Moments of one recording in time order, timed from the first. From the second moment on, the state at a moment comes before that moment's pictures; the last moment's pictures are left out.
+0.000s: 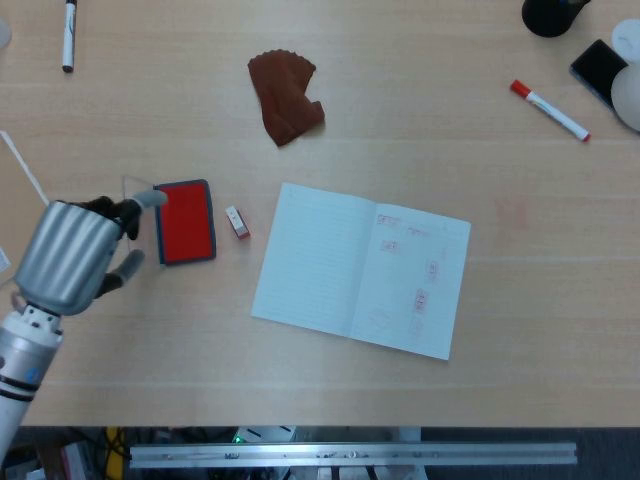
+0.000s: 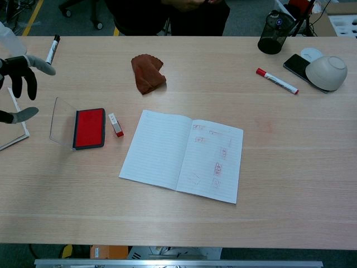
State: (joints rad) left arm -0.28 -1.17 -0.05 -1.81 1.68 1.30 0.23; right arm 0.11 -1.02 0.05 -1.57 -1.53 1.42 0.13
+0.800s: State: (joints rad) left arm -0.57 -1.40 -0.08 -1.55 1.56 0.93 0.40; right arm 0.11 -1.01 0.05 -1.58 -1.51 1.41 0.11
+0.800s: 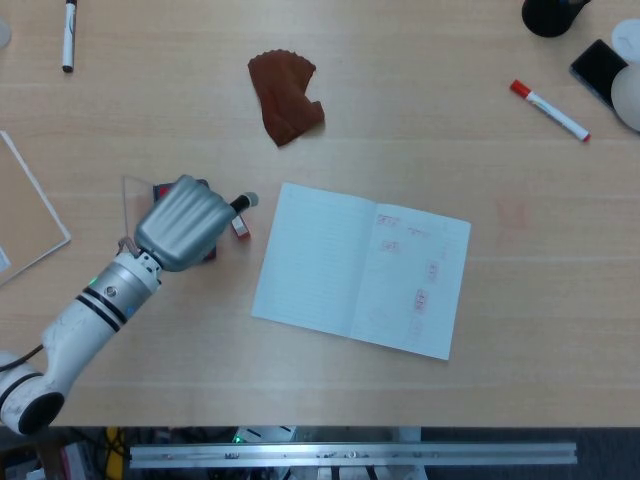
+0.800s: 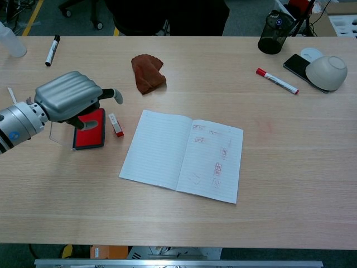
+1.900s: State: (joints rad) left arm -0.66 -1.60 -0.07 -1.34 1.35 0.86 0.51; right arm 0.10 -1.02 0.04 -1.56 -1.48 1.40 0.13
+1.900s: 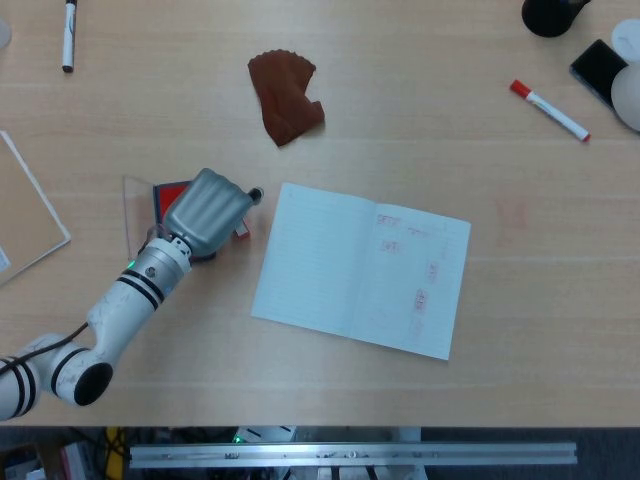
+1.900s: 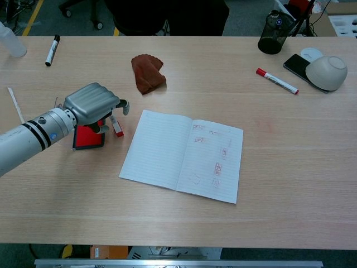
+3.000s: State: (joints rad) left arm -0.69 -1.64 -0.08 -1.43 1.13 0.94 0.72; right arm 0.09 -1.03 0.04 -1.50 -1.48 1.39 0.19
